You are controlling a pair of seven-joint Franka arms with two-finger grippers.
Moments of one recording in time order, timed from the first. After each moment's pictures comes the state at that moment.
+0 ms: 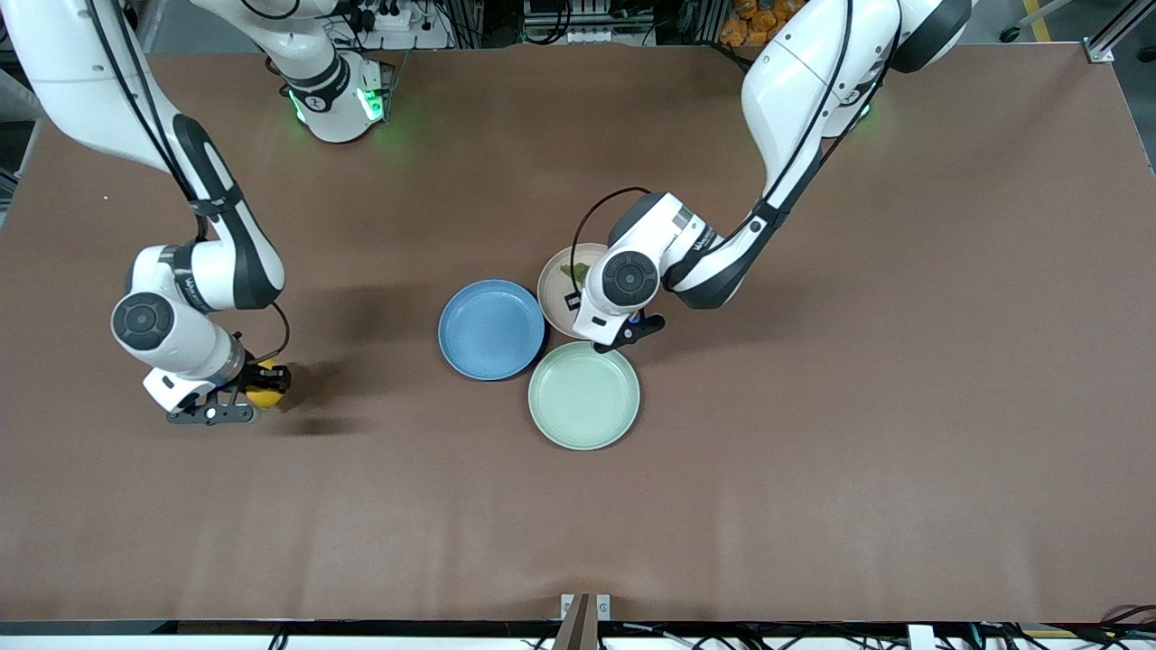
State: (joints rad) left arm -0.48 0.78 -0.34 -1.50 -0.09 2.07 -1.10; right arm -0.06 0.50 0.05 -1.89 -0.23 2.36 0.15
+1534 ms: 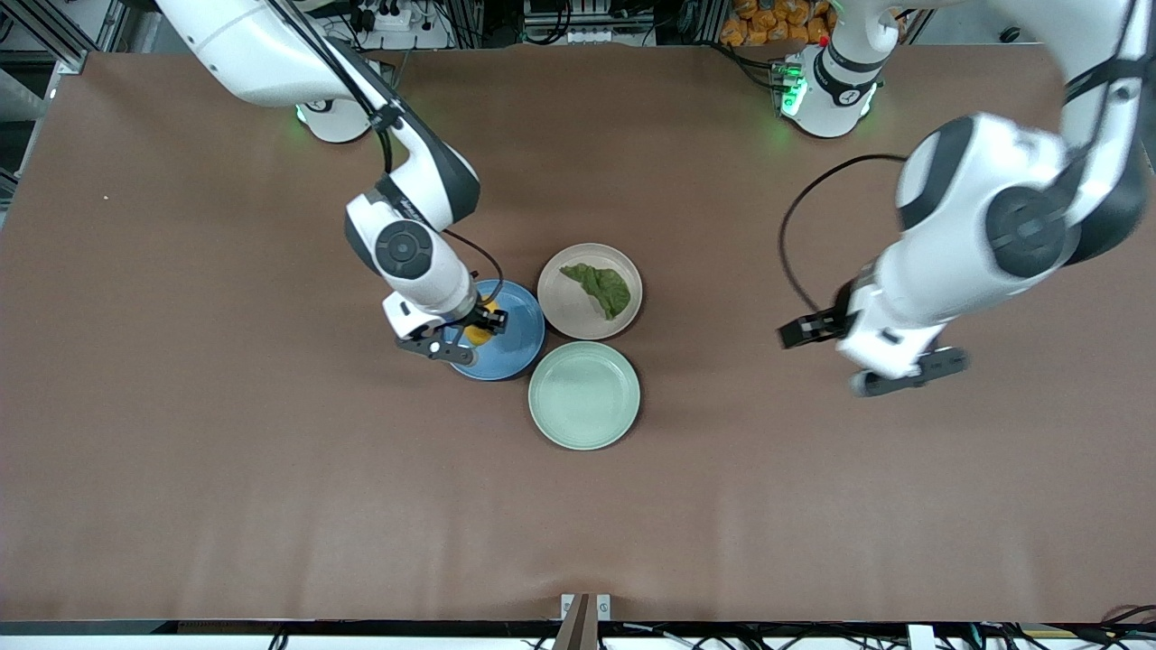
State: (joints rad) left arm -0.02 0.33 -0.32 -1.46 0.01 1.74 -0.61; right arm 0.23 0.53 0.37 -1.87 -0.14 2.34 0.91
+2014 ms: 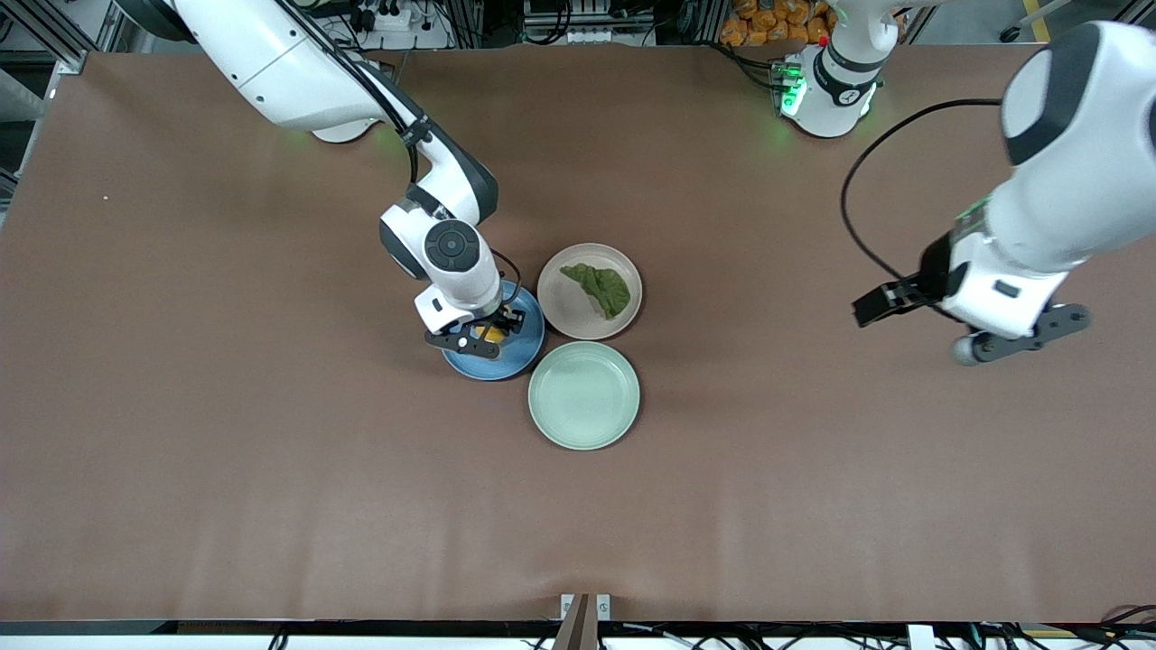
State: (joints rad) left arm 0.07 0.24 -0.32 -1.43 0.00 1.65 -0.53; right arm 0.26 0.60 0.37 -1.87 -0.31 2.37 1.06
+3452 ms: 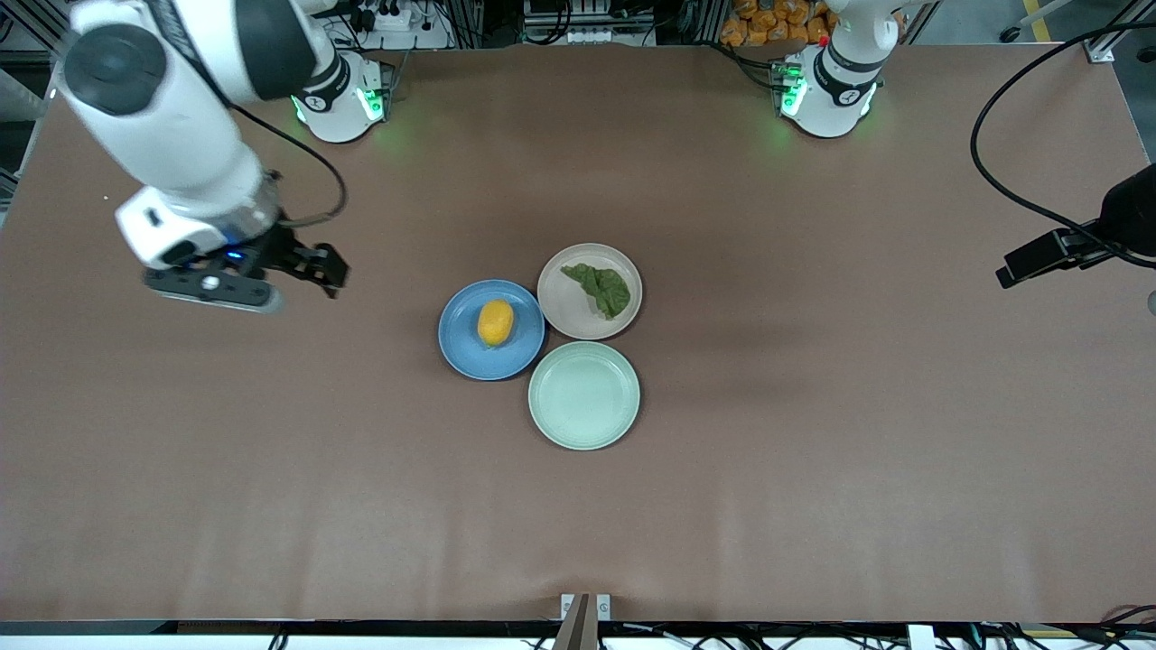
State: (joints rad) left arm 0.19 0.21 -0.28 -1.27 0.02 1.45 -0.33; right arm 0.04 0.08 0.29 -1.64 -0.14 1.74 0.47
